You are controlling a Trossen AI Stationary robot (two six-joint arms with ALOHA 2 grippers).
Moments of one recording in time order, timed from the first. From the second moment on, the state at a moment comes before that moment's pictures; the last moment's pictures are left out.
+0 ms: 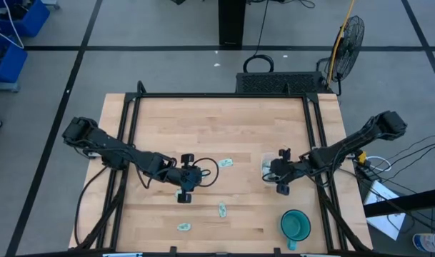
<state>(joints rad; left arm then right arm) -0.35 1.53 1.02 -0.47 -0.21 -0.21 0.39 1.09 0.43 -0.35 0.25 0.51</state>
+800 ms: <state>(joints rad) -0.34 1.53 1.02 -0.48 -0.21 -0.20 0.39 1.22 0.54 0.30 0.42 0.01</state>
